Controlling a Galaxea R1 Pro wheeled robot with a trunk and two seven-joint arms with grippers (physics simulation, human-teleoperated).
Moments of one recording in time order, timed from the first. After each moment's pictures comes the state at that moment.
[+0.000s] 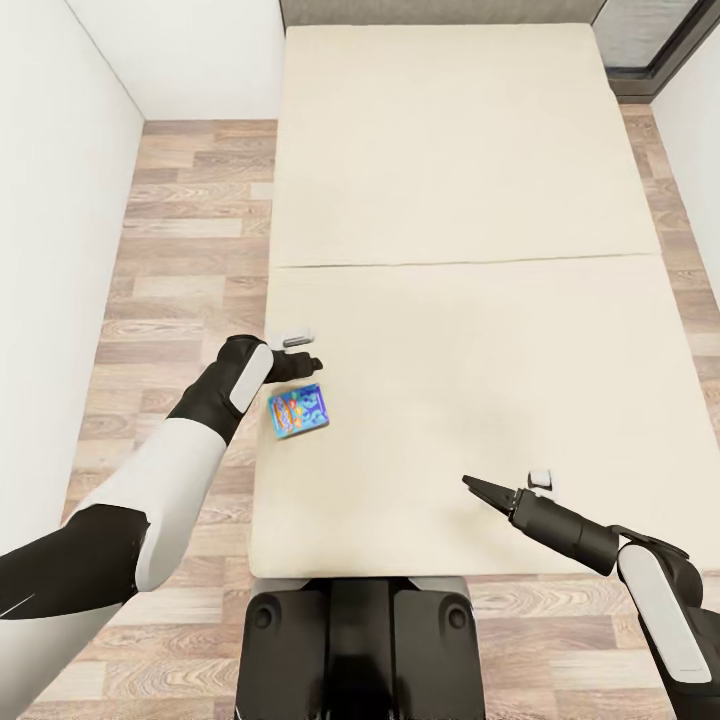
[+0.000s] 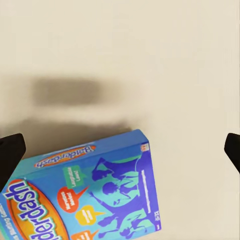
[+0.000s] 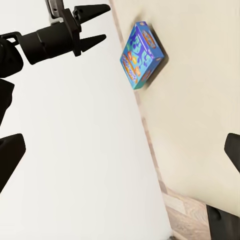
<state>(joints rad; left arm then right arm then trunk) -1.26 -0.09 -0.12 -0.68 0.41 0.79 0.18 -0.32 -0.22 -0.17 -1.52 -0.81 0.94 0.74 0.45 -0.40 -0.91</state>
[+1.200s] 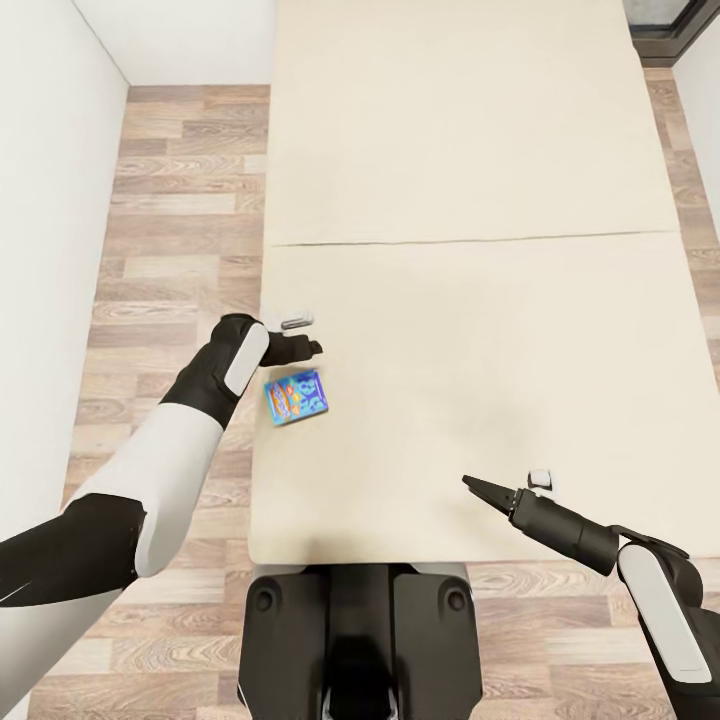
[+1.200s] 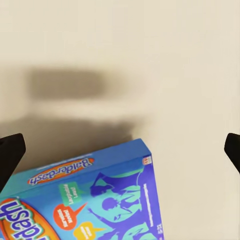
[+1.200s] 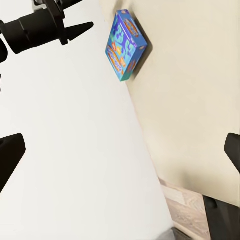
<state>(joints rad) -1.31 -0.09 -0.11 -0.73 0.41 0.86 0.18 -0.32 -0.22 -0.17 -1.52 -0.81 0.94 0.74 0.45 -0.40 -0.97</state>
